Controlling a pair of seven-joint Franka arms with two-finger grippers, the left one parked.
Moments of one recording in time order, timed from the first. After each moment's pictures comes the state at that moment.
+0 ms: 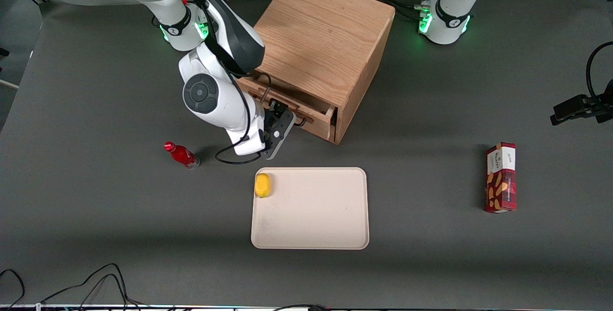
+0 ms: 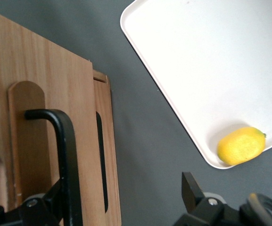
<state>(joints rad) 0.51 0.44 0.07 -1.57 0.28 2.00 -0.51</state>
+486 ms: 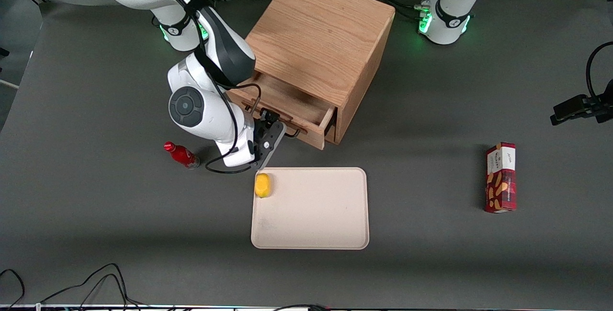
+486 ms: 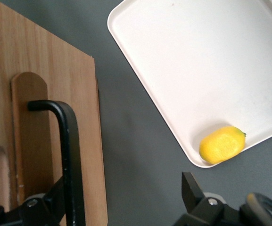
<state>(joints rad) 0.47 0.47 0.07 -1.53 0.28 1.98 -0.55</state>
